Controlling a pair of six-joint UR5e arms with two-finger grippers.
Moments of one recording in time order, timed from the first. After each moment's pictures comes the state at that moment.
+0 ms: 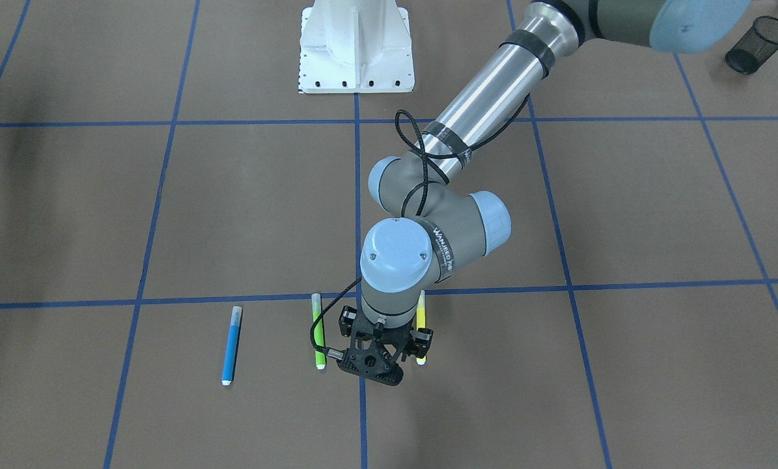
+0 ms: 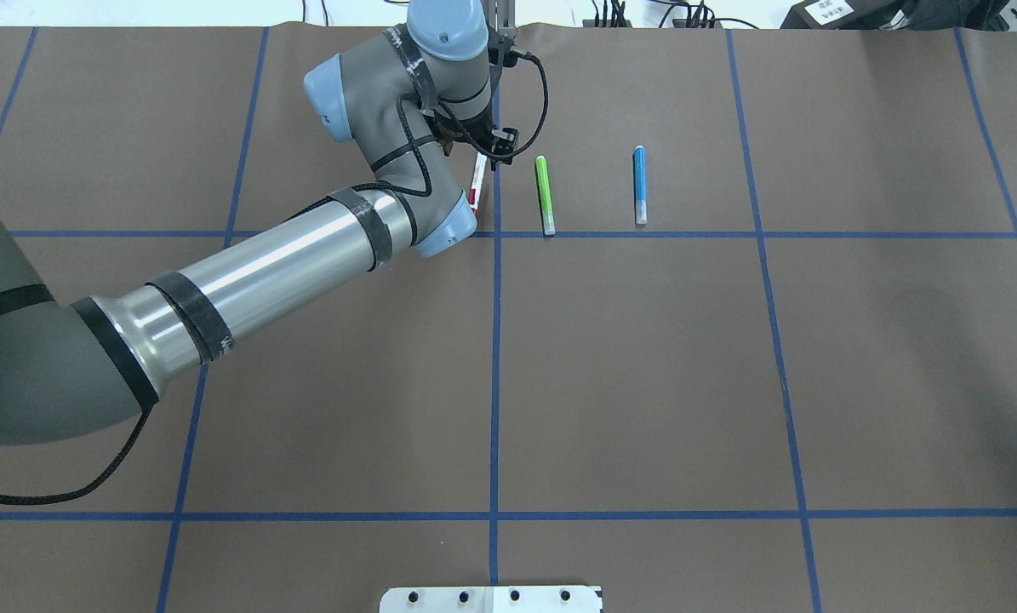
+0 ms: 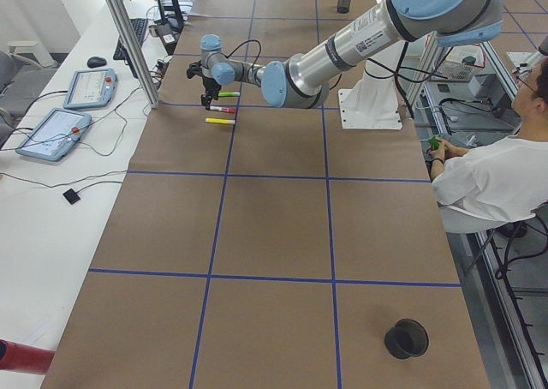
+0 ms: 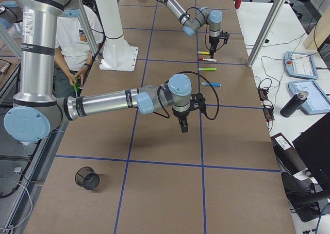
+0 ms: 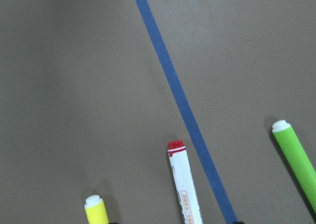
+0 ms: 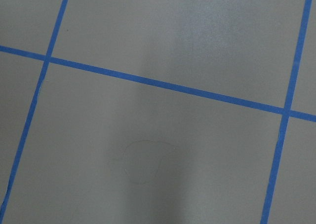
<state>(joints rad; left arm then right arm) -0.74 -2.83 -0.56 -2.12 -1.92 -0.73 1.39 -1.70 1.89 -1.40 2.40 0.15</state>
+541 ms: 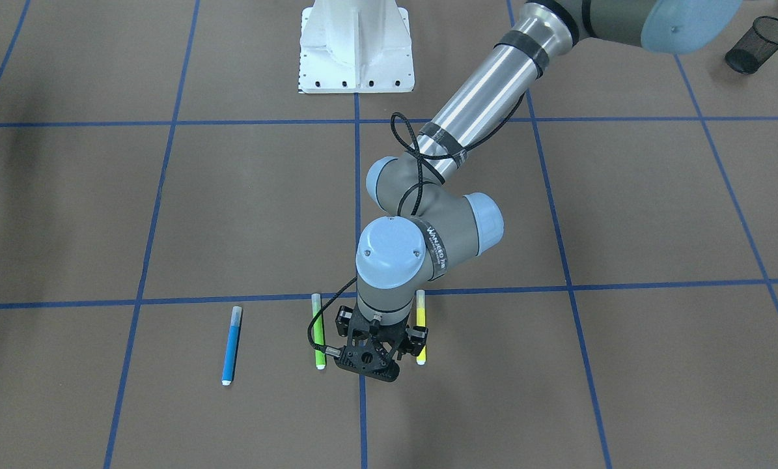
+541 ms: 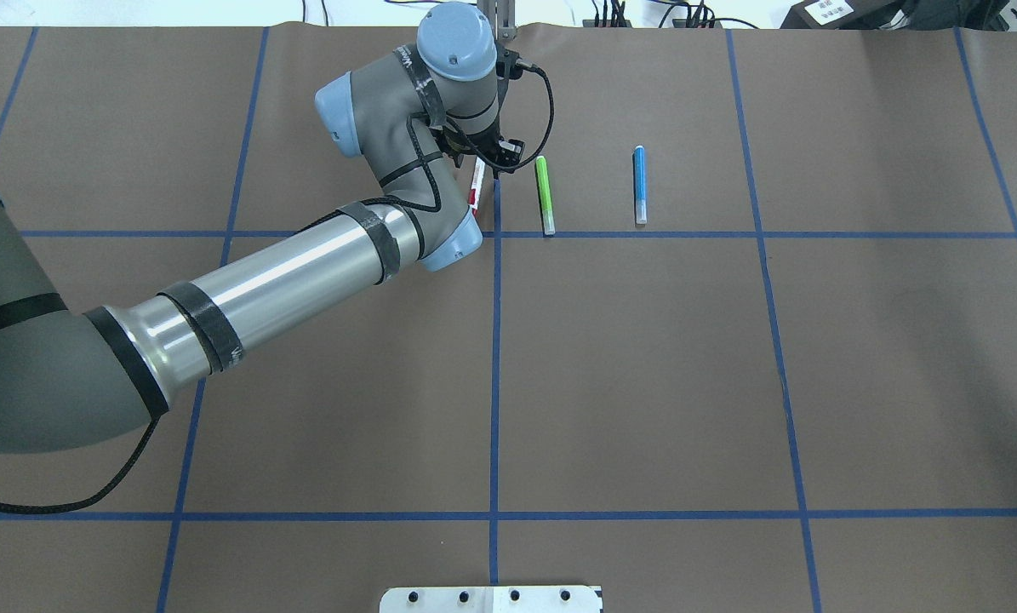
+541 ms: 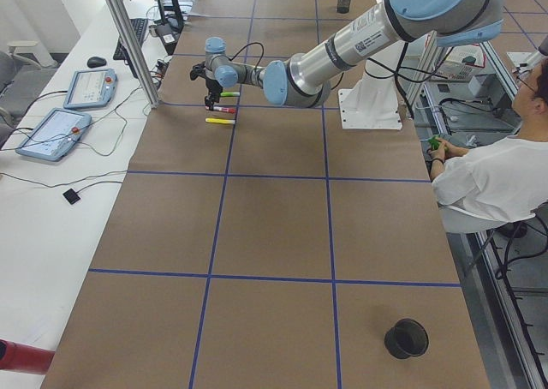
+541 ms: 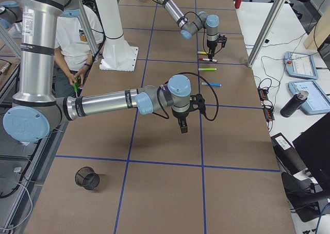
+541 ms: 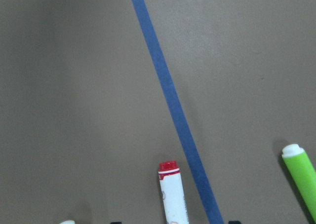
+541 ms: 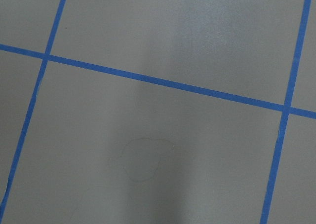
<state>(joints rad) -0.72 -2.84 -0.53 -2.14 -1.91 -0.76 1.39 -1.70 1.89 -1.40 2.41 0.15</state>
